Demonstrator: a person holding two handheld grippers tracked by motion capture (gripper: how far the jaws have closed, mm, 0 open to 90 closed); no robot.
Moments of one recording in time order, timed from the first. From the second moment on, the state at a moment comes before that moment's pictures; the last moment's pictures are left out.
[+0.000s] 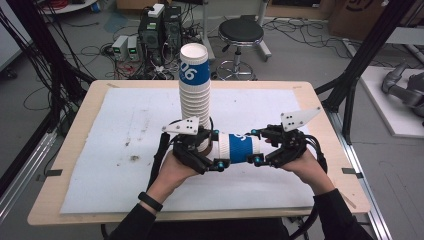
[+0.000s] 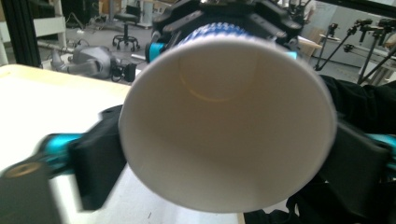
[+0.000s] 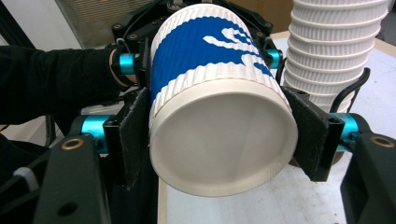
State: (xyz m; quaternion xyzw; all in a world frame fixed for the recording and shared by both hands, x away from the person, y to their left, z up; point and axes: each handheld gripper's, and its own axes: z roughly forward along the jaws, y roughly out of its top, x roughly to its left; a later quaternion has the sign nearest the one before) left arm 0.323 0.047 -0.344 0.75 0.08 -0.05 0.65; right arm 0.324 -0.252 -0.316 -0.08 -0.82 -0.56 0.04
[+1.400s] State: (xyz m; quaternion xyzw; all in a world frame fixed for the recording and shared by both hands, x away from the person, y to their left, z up) left arm 0.319 0.045 -0.334 0.77 0.08 -0.03 0.63; right arm 0.321 -0.236 -0.326 -0.07 -0.87 -0.49 0.03
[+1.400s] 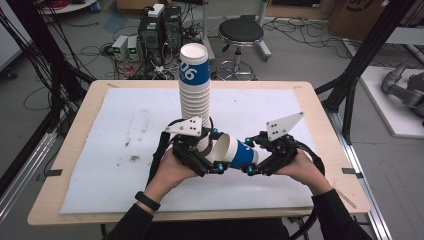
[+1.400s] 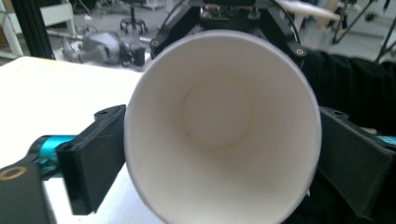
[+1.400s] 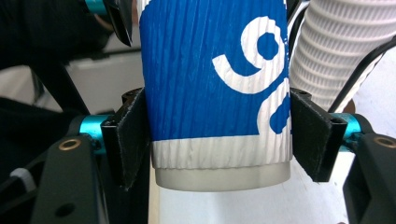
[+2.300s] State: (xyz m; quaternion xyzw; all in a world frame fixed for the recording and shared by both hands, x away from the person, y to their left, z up) left arm 0.319 0.047 -0.331 0.78 0.07 -0.04 0.62; right arm 0.320 -0.229 -0.332 -0.08 -0.86 -0.50 0.04
